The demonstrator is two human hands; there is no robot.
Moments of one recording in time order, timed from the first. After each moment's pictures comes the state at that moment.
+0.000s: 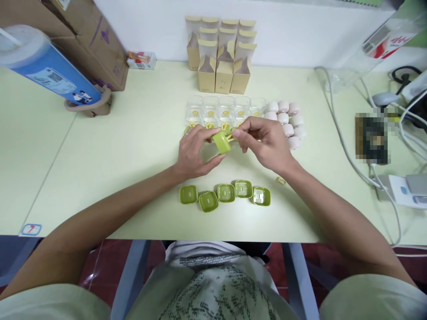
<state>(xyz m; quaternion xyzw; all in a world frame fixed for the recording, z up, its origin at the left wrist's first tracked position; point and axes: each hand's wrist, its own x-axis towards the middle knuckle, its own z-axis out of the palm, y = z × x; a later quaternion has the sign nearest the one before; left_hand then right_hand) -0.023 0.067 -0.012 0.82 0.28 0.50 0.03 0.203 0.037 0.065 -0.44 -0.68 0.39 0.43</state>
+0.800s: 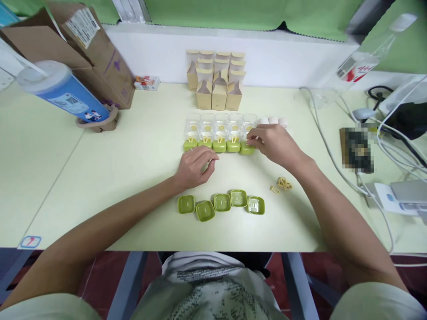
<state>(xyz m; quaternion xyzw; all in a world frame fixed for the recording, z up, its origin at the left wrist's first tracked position) -0.020 0.063 -0.003 0.85 0.21 0.48 0.00 0.265 0.074 0.075 -0.54 -0.83 0.06 0.11</state>
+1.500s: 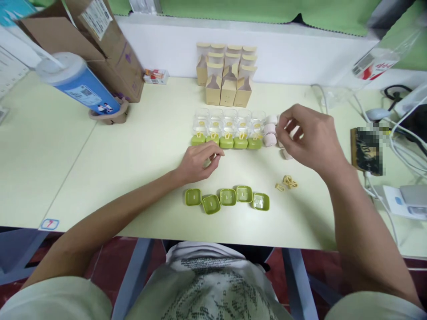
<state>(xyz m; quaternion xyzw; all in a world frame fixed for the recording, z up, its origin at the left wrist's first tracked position) -0.033 0.057 0.015 0.86 0.23 0.43 0.11 0.274 0.032 0.118 -0.55 -0.80 0.02 0.25</state>
